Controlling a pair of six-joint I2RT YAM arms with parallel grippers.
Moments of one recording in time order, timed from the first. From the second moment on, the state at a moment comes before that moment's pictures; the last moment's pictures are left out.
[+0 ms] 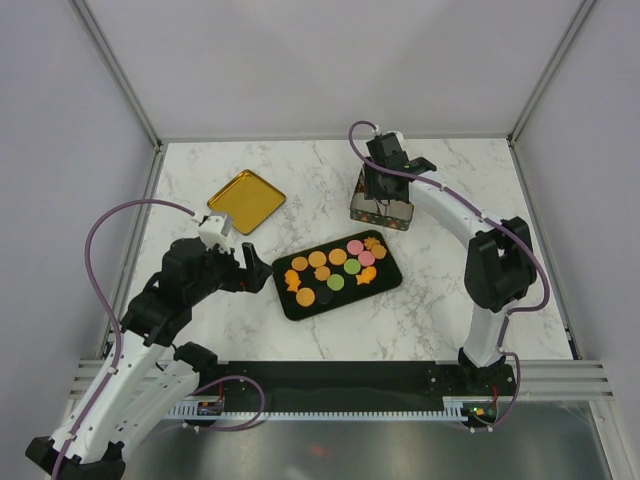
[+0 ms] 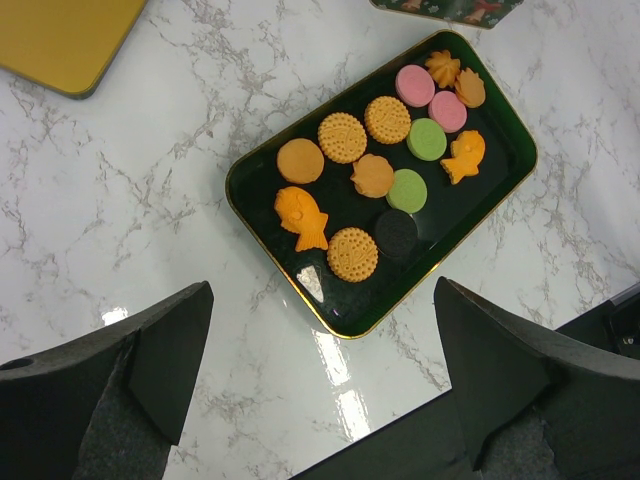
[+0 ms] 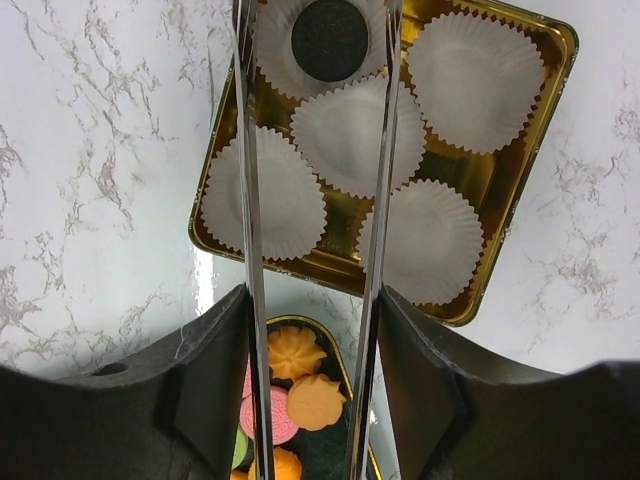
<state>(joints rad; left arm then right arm) -0.45 0.62 0.75 -0.64 0.08 -0.32 0.46 1.88 1.60 -0.59 0.29 0.36</state>
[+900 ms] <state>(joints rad) -0.45 0.59 0.75 -0.64 0.08 -0.32 1.10 1.19 0.91 -0.63 0.30 0.58</state>
